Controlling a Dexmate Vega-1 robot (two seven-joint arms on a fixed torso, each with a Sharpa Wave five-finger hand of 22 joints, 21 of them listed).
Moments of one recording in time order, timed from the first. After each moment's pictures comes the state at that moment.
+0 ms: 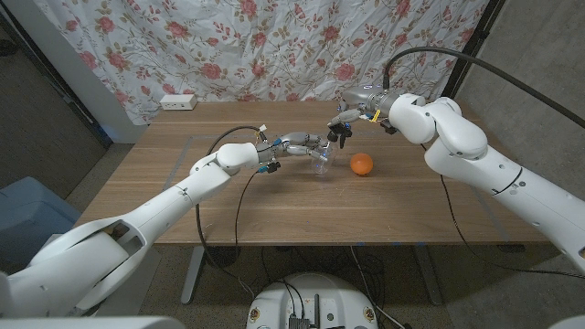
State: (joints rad) left arm 0.54 0.55 0.73 -1.33 -0.20 -0.25 -0.42; left_hand 0.84 0.03 0.43 -0.20 0.19 0.41 0.03 0.65 0.22 0.57 -0.07 0.30 0.63 0.46 -0.05 0.28 0.23 0.14 -0.04 0.19 0.16; right arm -0.62 -0.86 -0.61 -2.18 -0.76 -0.39 0.53; right_hand 0.58 0.06 0.32 -0.13 0.20 1.30 -0.07 0.70 0.23 0.52 -0.02 0.23 0.19 0.31 -0.02 0.37 0.34 0.43 0.11 0.20 0.17
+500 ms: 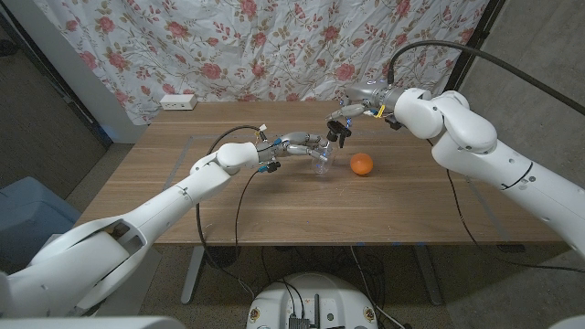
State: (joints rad) left arm 0.53 0.55 0.73 -1.33 -0.20 -0.25 -0.42; left_hand 0.84 0.03 0.43 -0.21 0.19 0.41 0.03 0.65 0.22 0.57 -0.07 0.30 0.62 0.46 -0.05 0.28 0.23 0.14 -0.04 0.19 0.16; right arm -0.61 -0.91 -0.59 -2.19 -0.73 -0.35 0.53; right_hand 0.41 0.03 0.27 -0.09 0.18 1.15 -0.07 0.60 0.19 0.46 0.04 0.20 0.20 0.27 0.03 0.33 0.34 0.41 0.16 0.20 0.17
